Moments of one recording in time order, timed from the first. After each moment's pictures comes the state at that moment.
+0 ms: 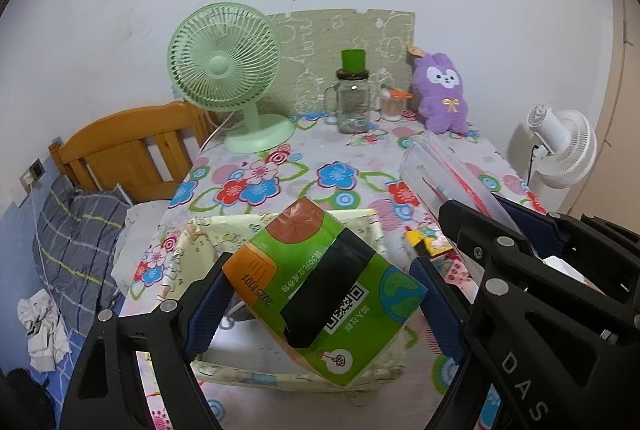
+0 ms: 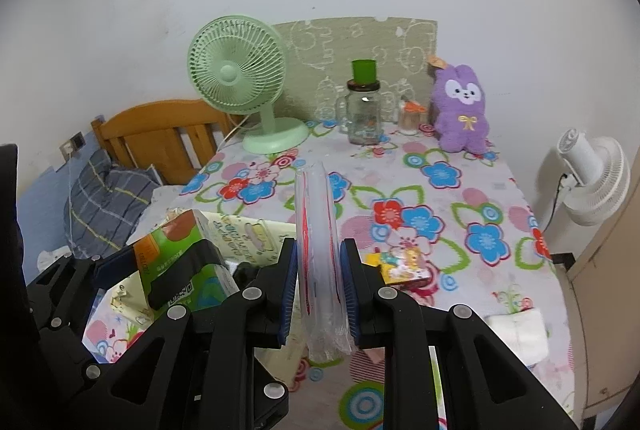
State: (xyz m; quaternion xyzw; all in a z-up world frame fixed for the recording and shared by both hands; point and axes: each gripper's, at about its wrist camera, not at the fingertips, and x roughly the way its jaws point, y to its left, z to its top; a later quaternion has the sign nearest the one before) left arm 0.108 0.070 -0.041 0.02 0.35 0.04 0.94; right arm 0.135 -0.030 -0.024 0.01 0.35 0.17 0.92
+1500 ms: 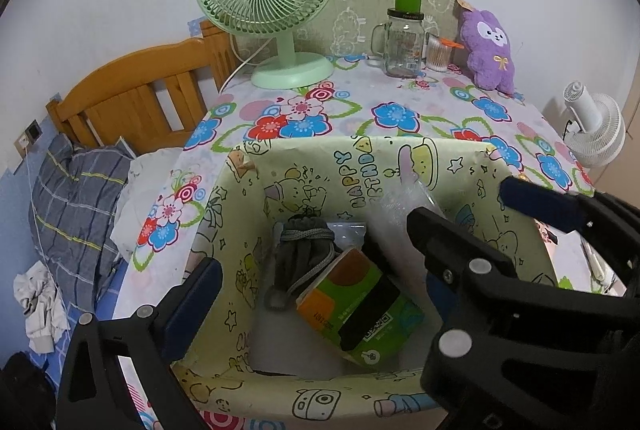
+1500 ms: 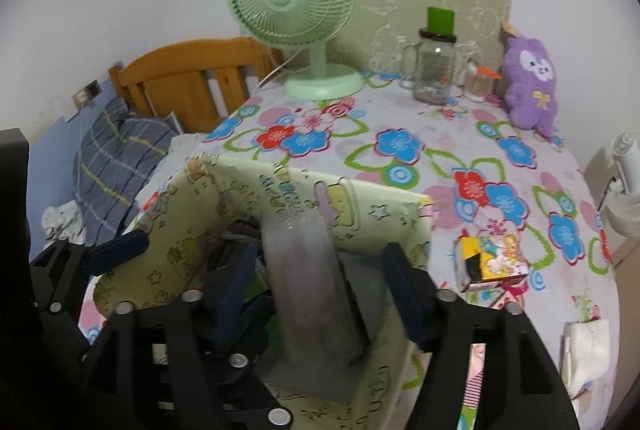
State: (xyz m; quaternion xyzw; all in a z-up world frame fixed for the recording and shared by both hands) left arm 0.133 0.145 -0.101 0.00 0.42 0.05 0.91; right arm 0.167 0.058 -0.083 -0.03 0.40 0.22 0.89
